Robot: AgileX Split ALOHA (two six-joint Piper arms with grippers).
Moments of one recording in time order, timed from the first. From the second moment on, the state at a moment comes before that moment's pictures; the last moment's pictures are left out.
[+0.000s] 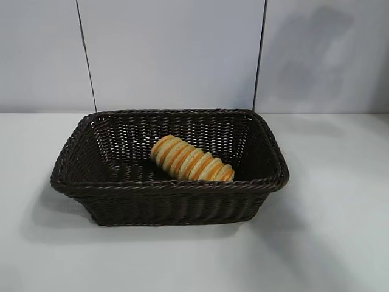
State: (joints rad) left arm -0.01 -0.01 -0.49 -0.12 1.13 0.15; right arm -0.24 1.30 -1.66 0.09 1.25 -0.05
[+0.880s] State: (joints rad) left arm -0.01 -0.01 -0.49 -0.12 1.13 0.15; right arm -0.14 0.25 -1.10 0.05 1.20 -0.02
